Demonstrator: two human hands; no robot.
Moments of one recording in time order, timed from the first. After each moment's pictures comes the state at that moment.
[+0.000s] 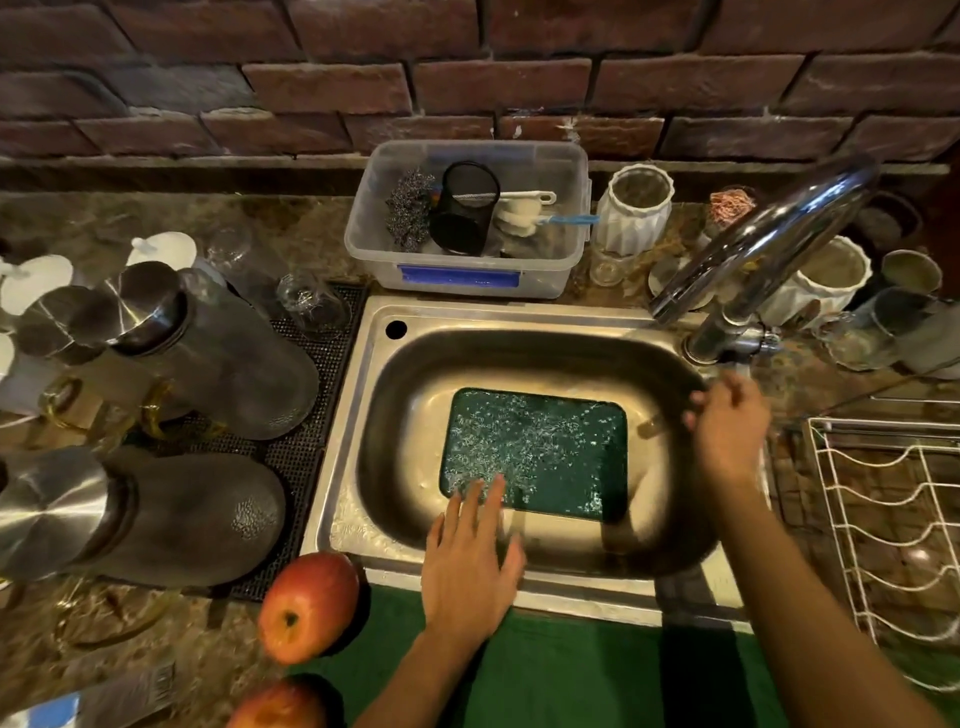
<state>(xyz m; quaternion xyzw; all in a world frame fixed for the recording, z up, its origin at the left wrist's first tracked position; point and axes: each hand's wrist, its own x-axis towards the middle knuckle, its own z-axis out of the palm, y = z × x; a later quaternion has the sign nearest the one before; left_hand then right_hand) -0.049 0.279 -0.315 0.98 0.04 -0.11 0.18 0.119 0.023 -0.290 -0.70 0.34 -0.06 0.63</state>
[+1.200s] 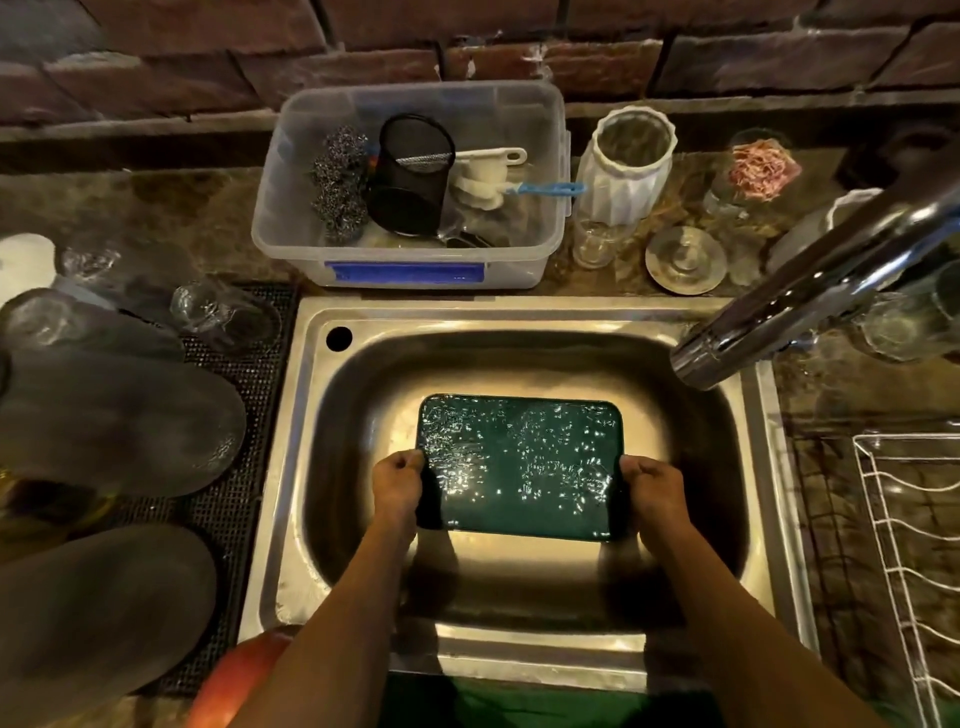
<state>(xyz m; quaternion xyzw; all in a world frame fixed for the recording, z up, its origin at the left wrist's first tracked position) 0.095 0.340 -0.423 0.68 0.49 -0.13 0.54 0.092 0.052 -0.418 -0.64 0.45 0.17 0.60</state>
